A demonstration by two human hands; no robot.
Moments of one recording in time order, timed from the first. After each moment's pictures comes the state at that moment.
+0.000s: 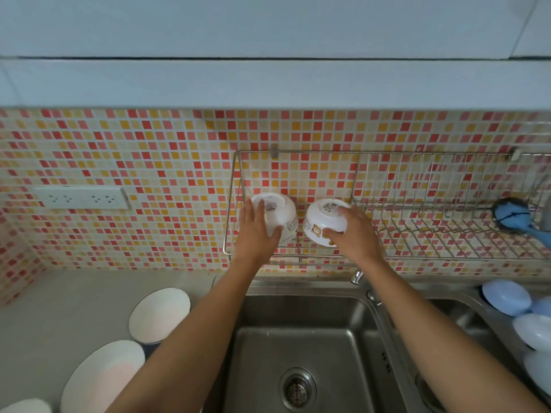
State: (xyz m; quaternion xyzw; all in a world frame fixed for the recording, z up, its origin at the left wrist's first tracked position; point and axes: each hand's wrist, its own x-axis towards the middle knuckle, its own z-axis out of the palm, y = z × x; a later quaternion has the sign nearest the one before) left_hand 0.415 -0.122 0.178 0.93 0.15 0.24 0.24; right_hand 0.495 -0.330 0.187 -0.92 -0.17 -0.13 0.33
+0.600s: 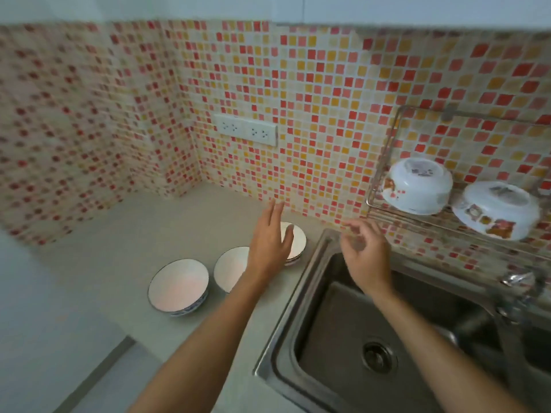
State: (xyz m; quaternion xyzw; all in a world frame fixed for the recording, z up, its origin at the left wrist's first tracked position) left_hand 0.178 -0.019 0.124 0.87 0.30 0.32 0.24; right_hand 0.289 -0.178 0.145 -0.76 -0.38 -0.04 0.52
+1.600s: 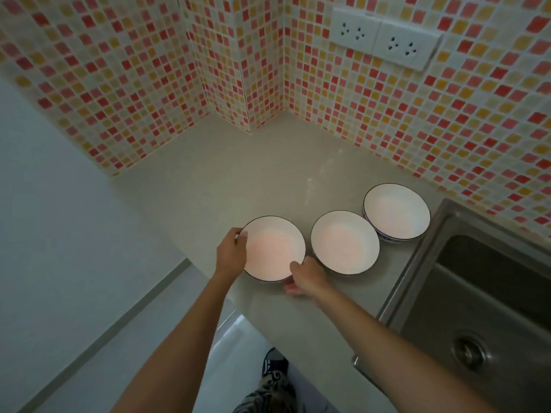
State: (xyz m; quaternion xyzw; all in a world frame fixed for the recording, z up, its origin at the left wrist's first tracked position) left_hand -0.048 0.163 -0.023 0.65 0.61 0.19 0.42; right_hand 0.083 0.056 -0.007 -0.78 -0.16 0.52 0.32
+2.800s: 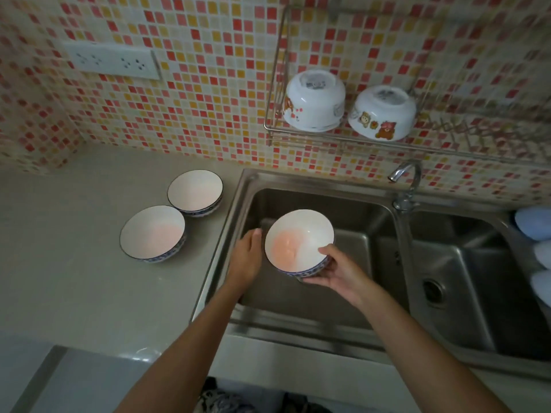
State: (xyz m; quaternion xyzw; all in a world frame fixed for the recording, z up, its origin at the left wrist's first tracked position) left_hand 0.192 -0.150 0.016 0.78 0.30 0.13 0.54; right_hand 0.279 -0.339 0.043 -0.55 0.12 0.44 0.70
